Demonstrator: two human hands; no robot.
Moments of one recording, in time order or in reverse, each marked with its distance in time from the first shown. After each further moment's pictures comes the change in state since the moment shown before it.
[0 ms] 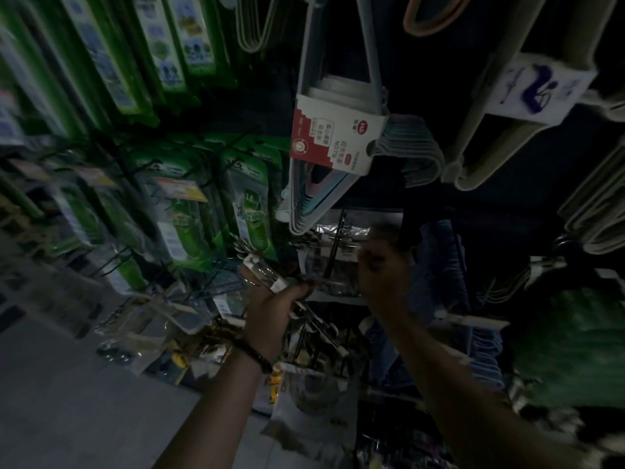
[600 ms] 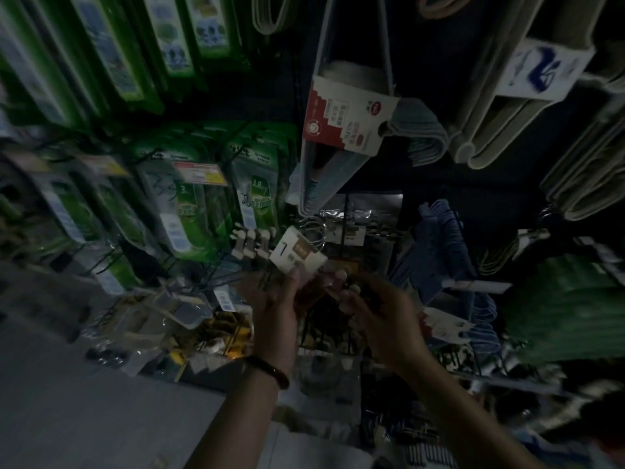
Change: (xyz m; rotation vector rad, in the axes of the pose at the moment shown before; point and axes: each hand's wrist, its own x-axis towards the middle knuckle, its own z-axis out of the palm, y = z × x) left_hand -0.030 -0.015 -0.040 -0.172 0.006 -0.080; right_hand -0.113 -0.079 -0.039 0.134 -0.422 0.161
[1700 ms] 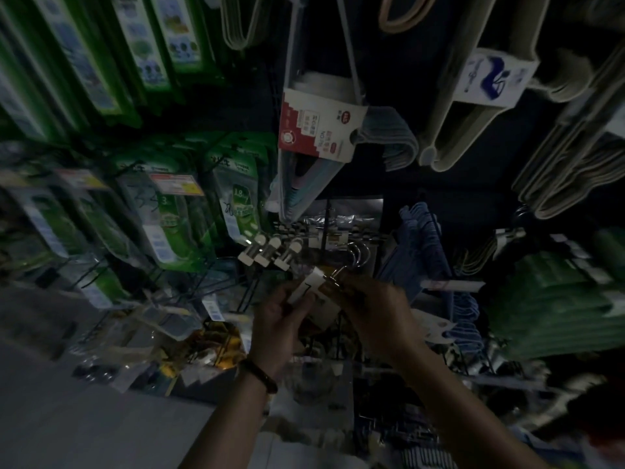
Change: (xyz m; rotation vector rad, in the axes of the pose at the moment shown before) left_hand -0.004 -0.020 0.008 0.333 -0.138 0.065; right_hand 0.011 0.004 -0.028 -0.431 0.078 -0.215
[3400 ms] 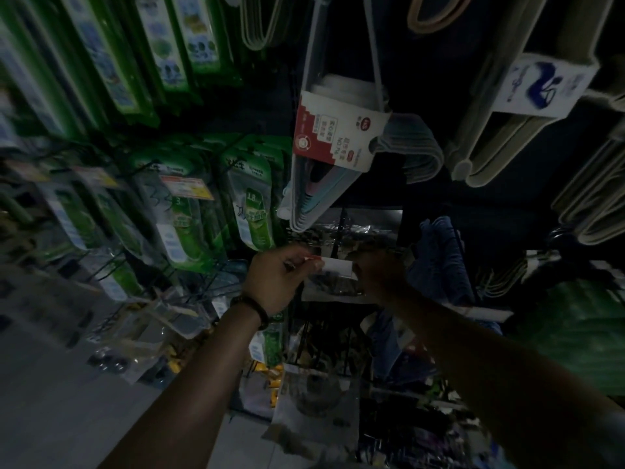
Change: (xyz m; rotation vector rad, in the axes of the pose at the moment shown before) left_hand 0.099 0.034 -0.025 0.684 -0.039 0.398; right_hand 0.128 0.106 0.056 -0.572 -0.164 -0.190
